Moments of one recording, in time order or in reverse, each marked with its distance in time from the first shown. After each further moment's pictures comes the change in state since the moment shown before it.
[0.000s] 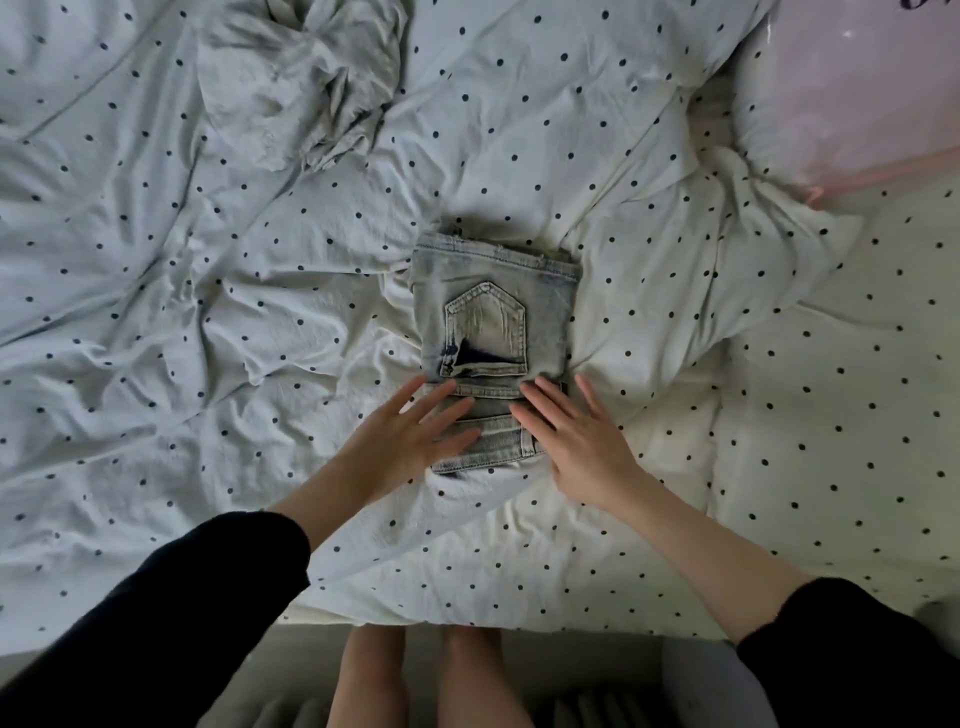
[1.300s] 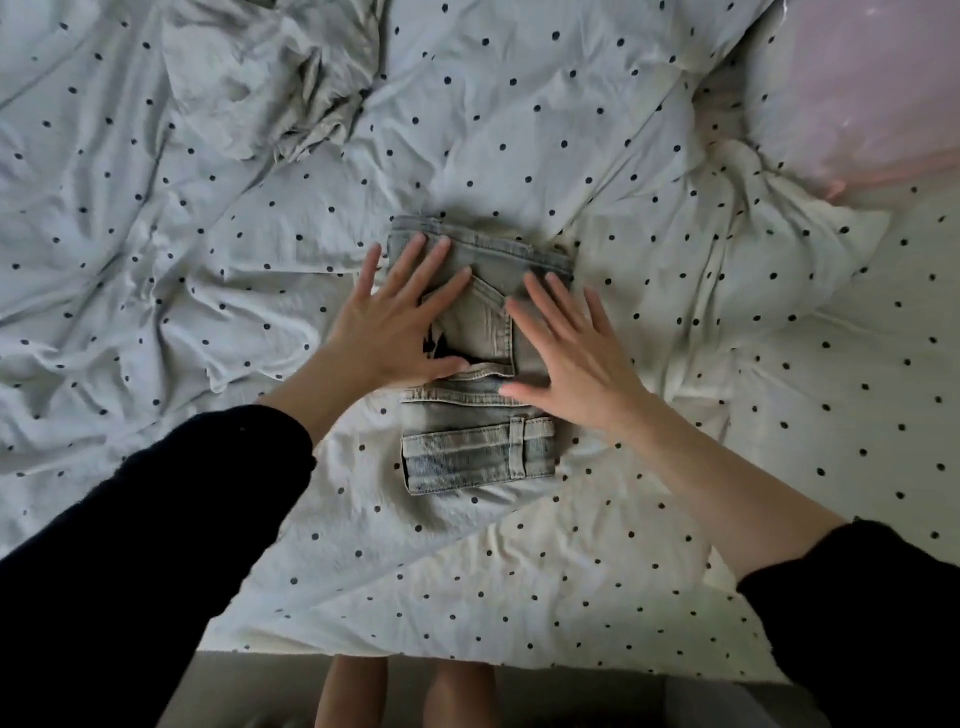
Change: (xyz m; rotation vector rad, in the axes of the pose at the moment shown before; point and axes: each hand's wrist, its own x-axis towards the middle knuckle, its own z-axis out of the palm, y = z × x) left_hand 0.083 -0.072 -0.025 -0.161 -0.059 -0.431; right_hand 0.069 0.054 -0.028 0.011 0.006 0.084
